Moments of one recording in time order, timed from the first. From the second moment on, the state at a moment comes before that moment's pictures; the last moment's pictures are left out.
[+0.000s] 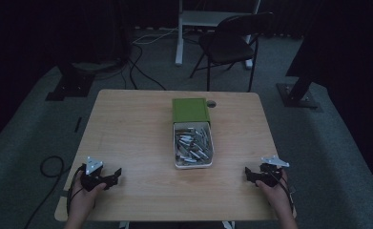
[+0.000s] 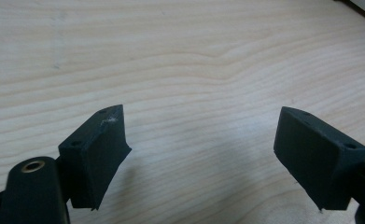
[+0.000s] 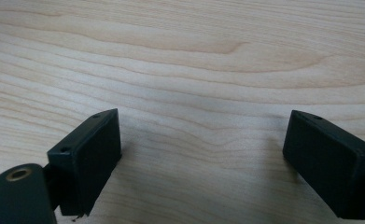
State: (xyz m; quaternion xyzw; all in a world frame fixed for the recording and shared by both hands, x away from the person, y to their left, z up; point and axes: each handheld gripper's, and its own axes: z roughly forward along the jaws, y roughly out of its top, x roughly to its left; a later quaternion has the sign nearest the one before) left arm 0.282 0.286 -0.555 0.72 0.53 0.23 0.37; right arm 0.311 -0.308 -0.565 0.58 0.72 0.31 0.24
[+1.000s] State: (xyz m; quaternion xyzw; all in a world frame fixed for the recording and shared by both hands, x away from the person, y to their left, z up) left arm 0.297 0.279 -0.559 0.74 0.56 0.23 0.29; right arm 0.310 -0.305 -0.565 0.56 0.73 0.32 0.24
